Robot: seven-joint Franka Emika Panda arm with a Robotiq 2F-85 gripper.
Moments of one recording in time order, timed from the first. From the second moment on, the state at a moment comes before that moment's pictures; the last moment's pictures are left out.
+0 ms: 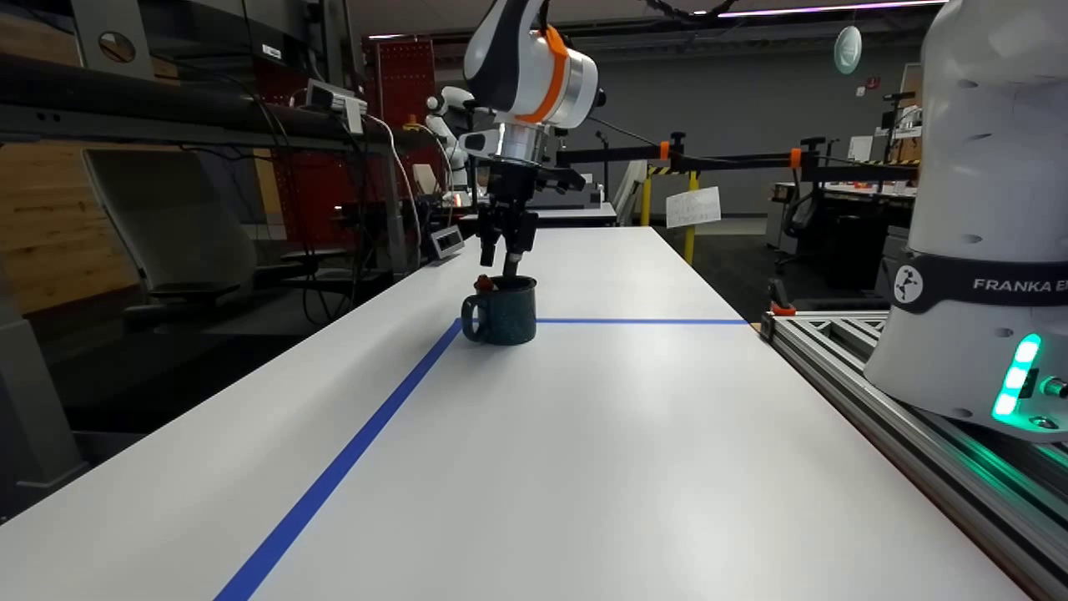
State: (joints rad) arm -0.33 0.29 -0.16 -2.27 0.51 2.65 -1.65
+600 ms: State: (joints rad) arm -0.35 0.31 -0.12 -2.26 0.51 2.65 -1.65
